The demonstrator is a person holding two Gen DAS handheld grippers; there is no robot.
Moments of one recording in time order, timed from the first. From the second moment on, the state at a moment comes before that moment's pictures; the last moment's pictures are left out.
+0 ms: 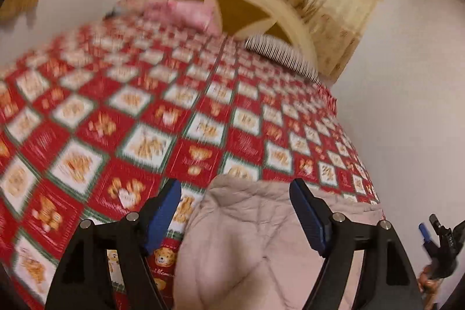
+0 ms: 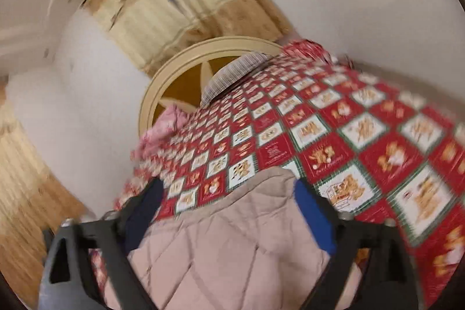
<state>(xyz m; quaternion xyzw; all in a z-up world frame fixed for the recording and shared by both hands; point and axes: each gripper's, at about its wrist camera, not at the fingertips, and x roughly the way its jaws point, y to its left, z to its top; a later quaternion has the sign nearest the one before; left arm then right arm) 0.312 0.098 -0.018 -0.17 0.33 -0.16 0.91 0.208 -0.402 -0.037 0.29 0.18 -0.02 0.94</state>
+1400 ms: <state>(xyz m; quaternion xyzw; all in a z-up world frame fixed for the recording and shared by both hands) 0.306 -0.102 -0.141 0.05 0.37 -0.17 0.91 0.264 -0.276 -0.147 0.10 0.35 -0.14 0.92</state>
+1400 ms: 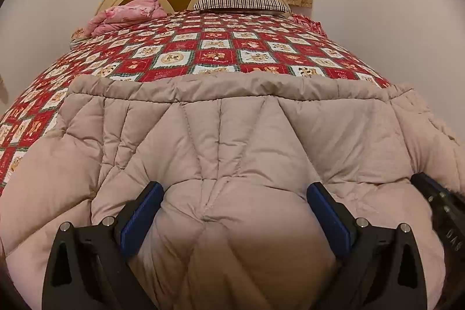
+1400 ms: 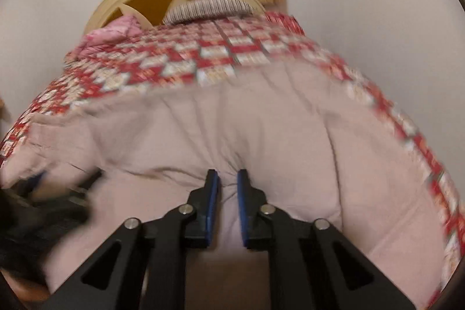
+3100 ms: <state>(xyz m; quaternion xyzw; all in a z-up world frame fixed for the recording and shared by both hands) 0.209 0.122 -0.127 -0.24 0.36 -0.12 0.89 0.248 -0.380 -0.152 0.06 0.34 -0.26 0.90</state>
